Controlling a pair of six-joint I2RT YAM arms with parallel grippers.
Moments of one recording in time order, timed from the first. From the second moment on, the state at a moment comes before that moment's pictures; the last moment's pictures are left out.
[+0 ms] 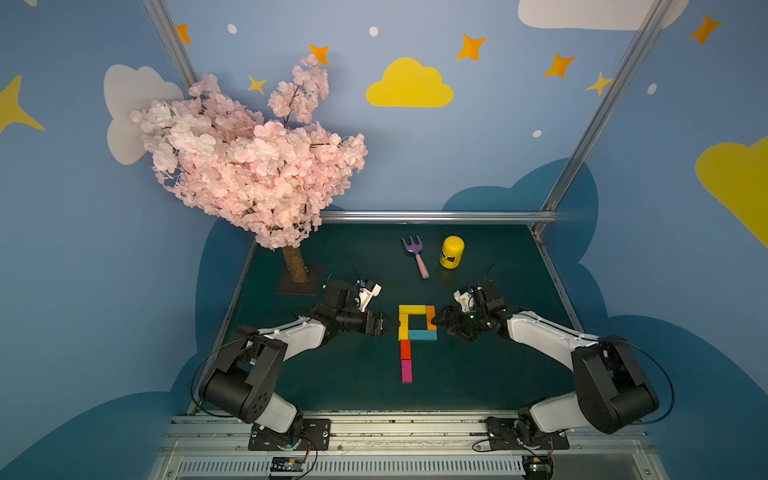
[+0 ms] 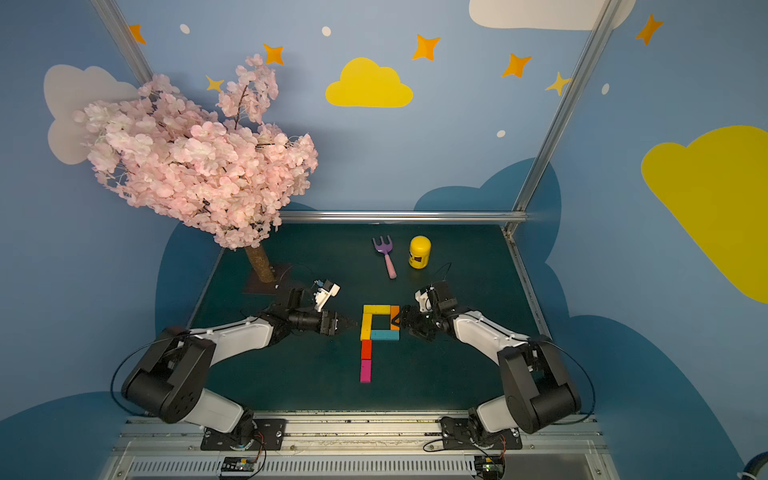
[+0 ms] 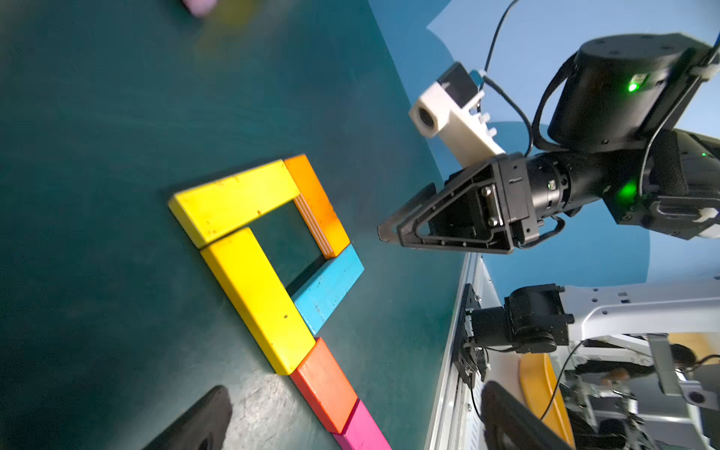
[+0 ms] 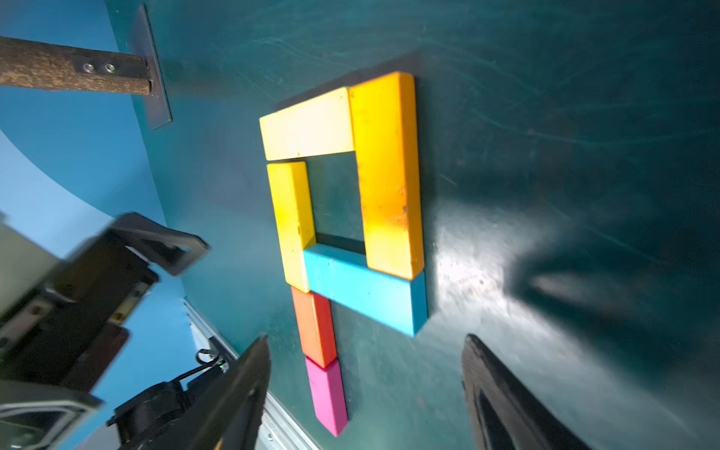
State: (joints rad) left arm -0.36 1.45 0.65 0.15 0.81 -0.37; right arm 0.43 1.40 0.74 -0.34 -0.48 0.67
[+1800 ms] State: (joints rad) left arm 0.26 1.49 0.44 0.64 0.43 -0.20; right arm -0.06 1.57 0.34 0.87 -0.26 0.04
